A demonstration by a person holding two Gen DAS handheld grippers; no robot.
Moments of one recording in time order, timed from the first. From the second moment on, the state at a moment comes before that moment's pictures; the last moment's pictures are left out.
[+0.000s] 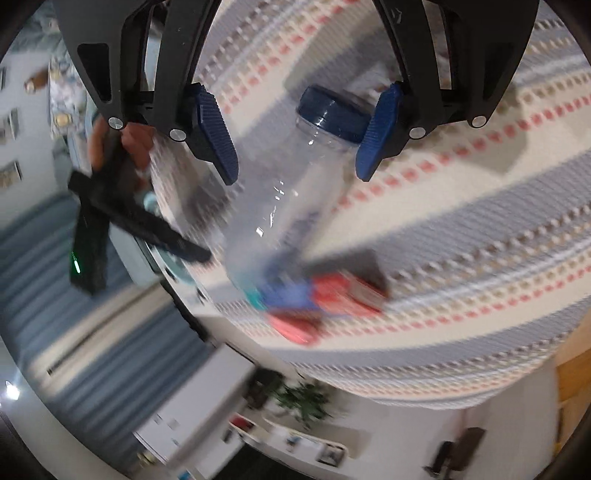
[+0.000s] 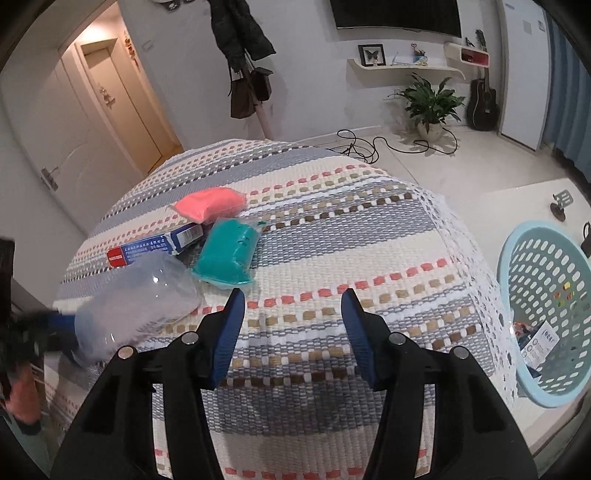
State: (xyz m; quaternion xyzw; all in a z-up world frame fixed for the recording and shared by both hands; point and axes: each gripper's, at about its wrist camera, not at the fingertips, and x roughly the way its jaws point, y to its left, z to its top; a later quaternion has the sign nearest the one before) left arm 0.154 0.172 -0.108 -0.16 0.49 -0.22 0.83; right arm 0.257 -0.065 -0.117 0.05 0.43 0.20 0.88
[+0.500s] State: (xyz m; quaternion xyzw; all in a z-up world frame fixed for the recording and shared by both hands) left arm 0.190 0.068 -0.126 -0.07 0.50 -0.19 0.84; right arm 0.258 -0.073 -0.095 0.06 0.42 0.20 0.88
